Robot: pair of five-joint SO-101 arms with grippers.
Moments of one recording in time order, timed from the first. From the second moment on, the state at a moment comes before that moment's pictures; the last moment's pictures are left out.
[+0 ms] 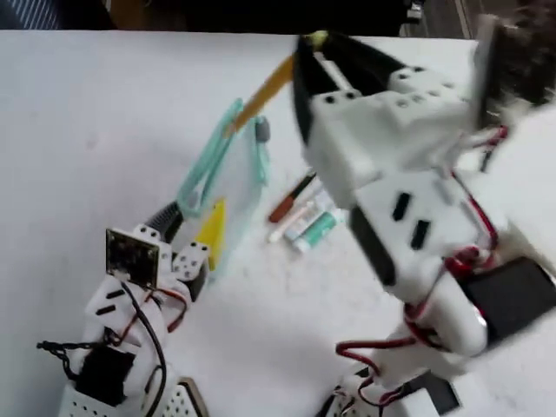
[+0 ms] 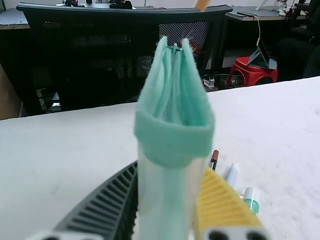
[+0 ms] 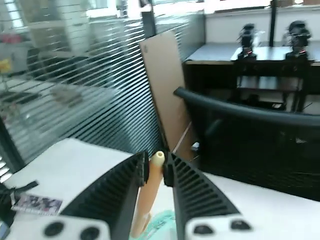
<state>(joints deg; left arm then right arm) 14.2 -104.9 81.8 44.3 3.9 -29.3 -8.5 -69.1 92.5 -5.8</state>
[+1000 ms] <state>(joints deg) 14.2 -105.0 82.2 44.2 3.9 -40.7 4.6 -69.0 97.4 3.0</state>
